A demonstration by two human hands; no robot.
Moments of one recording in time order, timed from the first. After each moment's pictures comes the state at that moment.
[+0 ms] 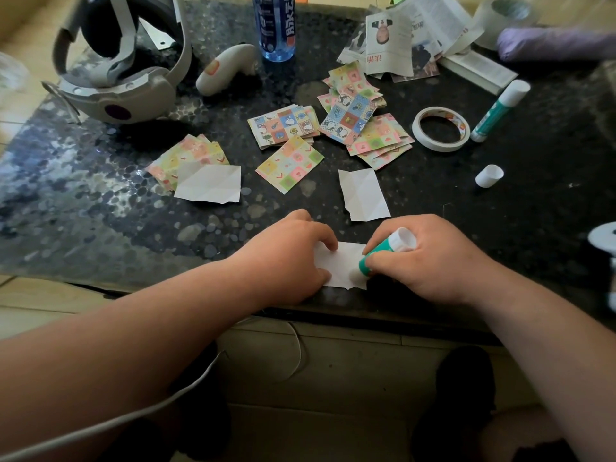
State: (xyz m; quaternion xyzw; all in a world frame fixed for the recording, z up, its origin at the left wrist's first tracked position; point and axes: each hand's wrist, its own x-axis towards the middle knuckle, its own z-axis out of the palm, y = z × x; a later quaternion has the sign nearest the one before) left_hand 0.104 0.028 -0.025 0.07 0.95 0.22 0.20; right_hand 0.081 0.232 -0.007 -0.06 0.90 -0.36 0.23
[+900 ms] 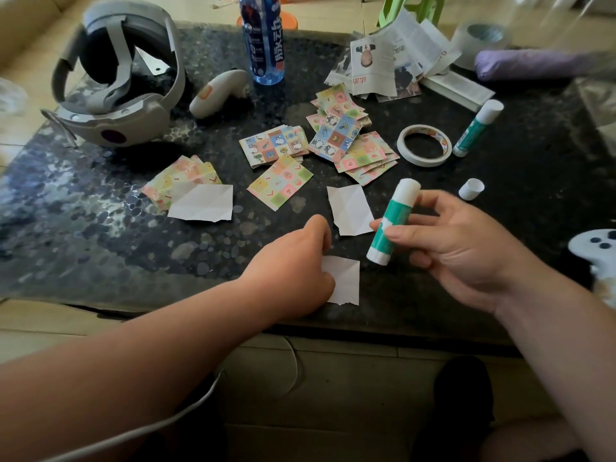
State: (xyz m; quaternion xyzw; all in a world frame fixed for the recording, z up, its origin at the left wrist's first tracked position) left_hand 0.101 0.049 -0.024 0.03 0.95 0.26 0.17; right_hand 0.076 0.252 0.018 0.12 0.69 -0.67 0.23
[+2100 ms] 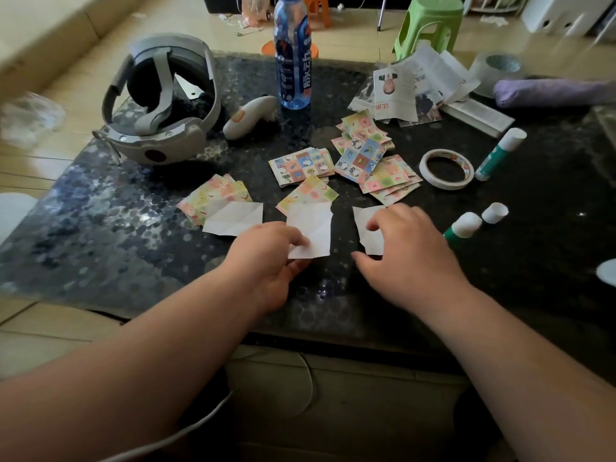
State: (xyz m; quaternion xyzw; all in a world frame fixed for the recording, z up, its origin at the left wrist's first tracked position) left_hand 0.077 0.006 -0.011 -0.43 0.47 0.77 0.10; right_hand 0.062 0.187 -0.009 -0.13 0.98 -0.15 0.03
